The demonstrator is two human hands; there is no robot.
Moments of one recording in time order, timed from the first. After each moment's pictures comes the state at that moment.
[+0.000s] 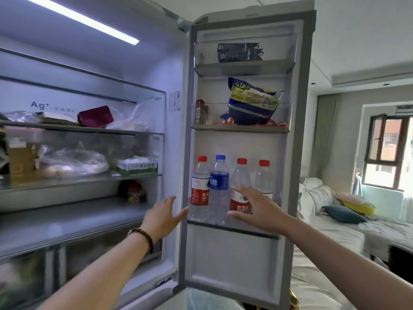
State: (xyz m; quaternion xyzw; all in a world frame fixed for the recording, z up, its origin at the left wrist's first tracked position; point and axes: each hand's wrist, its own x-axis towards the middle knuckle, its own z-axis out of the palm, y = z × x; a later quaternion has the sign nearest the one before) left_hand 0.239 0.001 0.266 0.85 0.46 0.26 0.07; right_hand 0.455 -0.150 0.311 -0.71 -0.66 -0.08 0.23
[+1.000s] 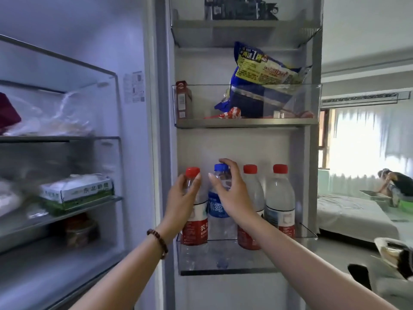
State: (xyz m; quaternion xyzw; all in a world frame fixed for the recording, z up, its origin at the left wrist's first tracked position) left_hand 0.366 0.139 0.313 0.71 0.09 0.50 0.48; right_hand 0.458 0.045 0.327 -0.62 -0.48 -0.09 0.61
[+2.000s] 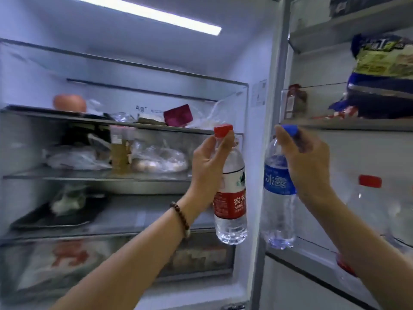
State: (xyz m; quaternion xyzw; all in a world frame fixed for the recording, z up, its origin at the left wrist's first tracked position) left_hand 0.225 0.030 0.369 0.61 0.14 0.72 0.31; right_hand 0.381 0.003 0.395 -0.33 -0.61 0.04 0.72
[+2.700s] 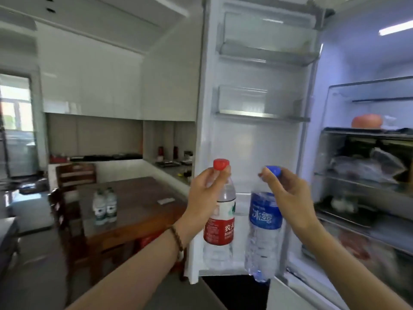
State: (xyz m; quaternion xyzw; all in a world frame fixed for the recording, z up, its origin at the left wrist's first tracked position) left_hand -0.138 -0.386 0.299 0.34 0.59 0.73 -0.08; right_hand -0.041 -0.247 0.312 -0.01 -0.75 0.48 0.46
